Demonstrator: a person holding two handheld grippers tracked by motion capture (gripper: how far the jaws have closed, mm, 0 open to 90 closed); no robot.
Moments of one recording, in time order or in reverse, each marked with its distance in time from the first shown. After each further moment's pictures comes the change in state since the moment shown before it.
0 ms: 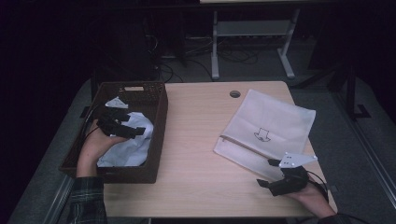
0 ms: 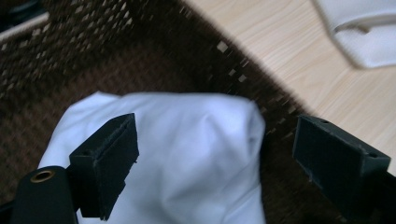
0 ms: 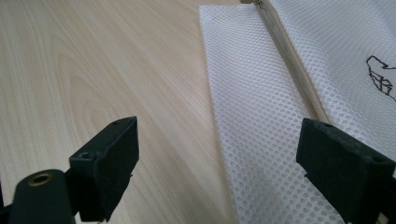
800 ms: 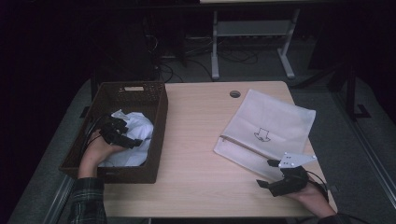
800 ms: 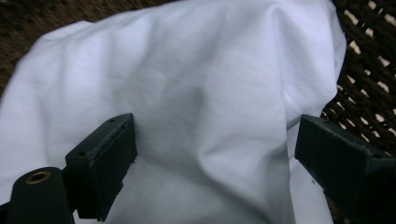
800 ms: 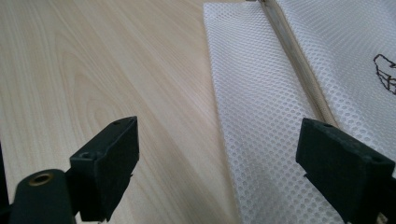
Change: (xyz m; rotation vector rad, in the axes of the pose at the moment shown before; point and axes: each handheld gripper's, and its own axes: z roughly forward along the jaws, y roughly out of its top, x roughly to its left) left arm 0.020 -0.039 0.041 0.134 -0.014 0.014; right arm 0.000 0.000 0.001 0.008 0.016 -0.003
